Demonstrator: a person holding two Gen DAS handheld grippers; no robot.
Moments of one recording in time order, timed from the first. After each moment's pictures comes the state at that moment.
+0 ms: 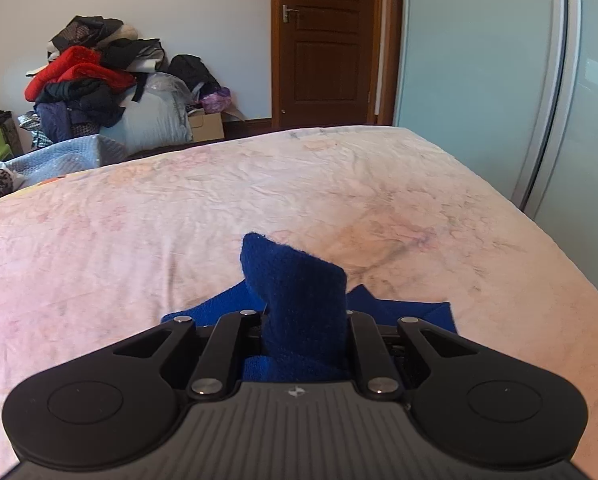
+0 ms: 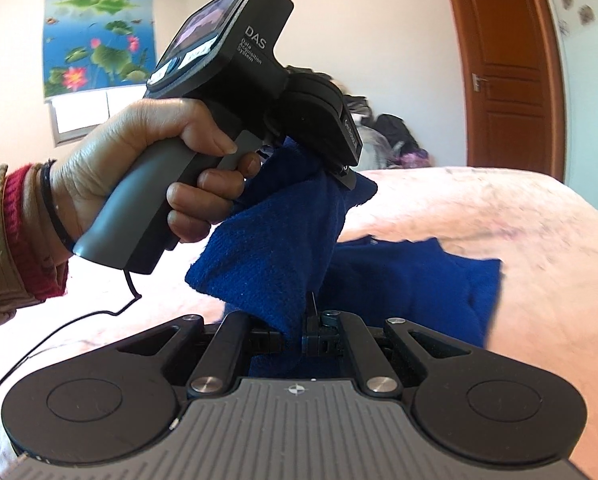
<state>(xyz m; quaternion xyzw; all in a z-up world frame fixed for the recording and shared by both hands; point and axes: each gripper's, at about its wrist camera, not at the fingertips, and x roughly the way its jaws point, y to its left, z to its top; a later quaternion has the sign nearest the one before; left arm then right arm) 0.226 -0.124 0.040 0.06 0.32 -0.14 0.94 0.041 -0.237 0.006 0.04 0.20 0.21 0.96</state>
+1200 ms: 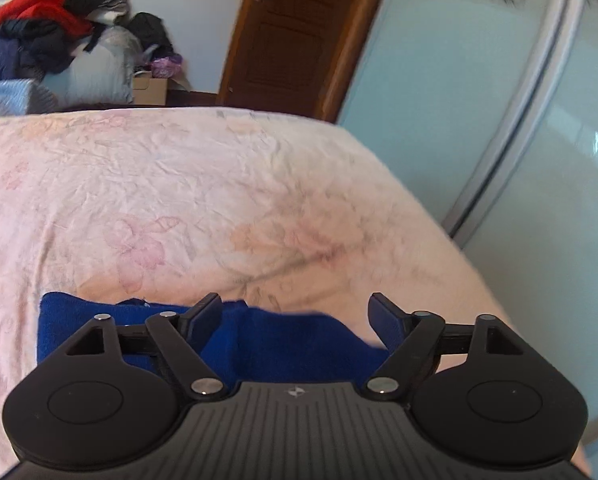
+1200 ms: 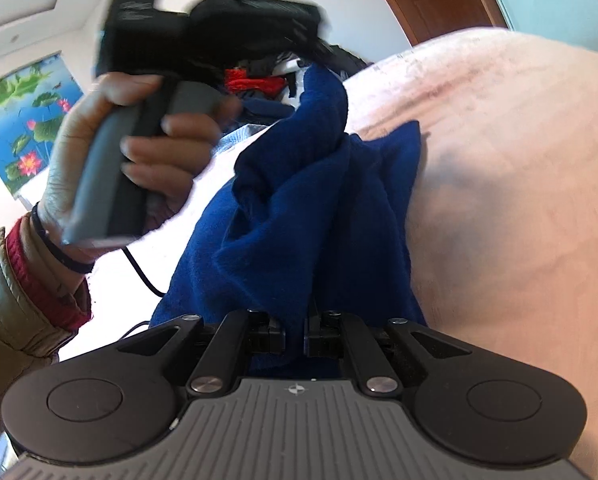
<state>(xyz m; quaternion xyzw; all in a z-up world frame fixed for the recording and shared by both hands) 0.256 -0.160 0.031 -0.07 0.35 -0.21 0.91 0.071 -0.314 -0.064 0.26 0.29 0.19 0.90</state>
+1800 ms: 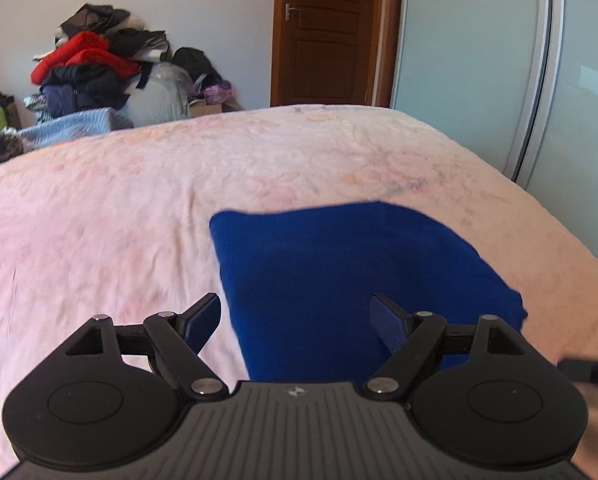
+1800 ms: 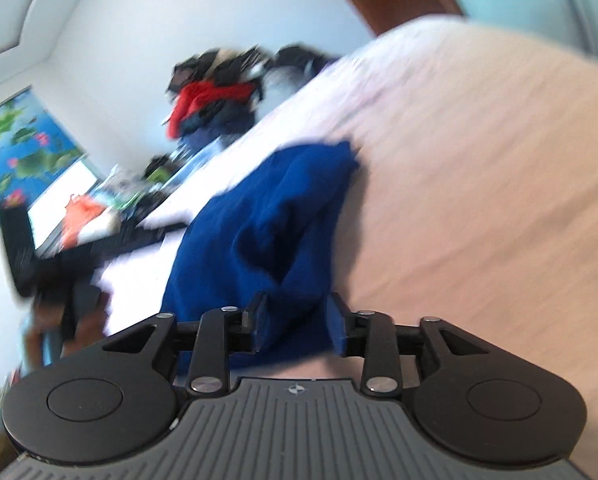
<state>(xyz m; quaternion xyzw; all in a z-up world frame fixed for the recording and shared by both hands) 0.147 -0.068 -0.004 0.04 0.32 -0.14 0.94 0.045 -0.366 -0.035 0.28 0.29 0.14 0.90</state>
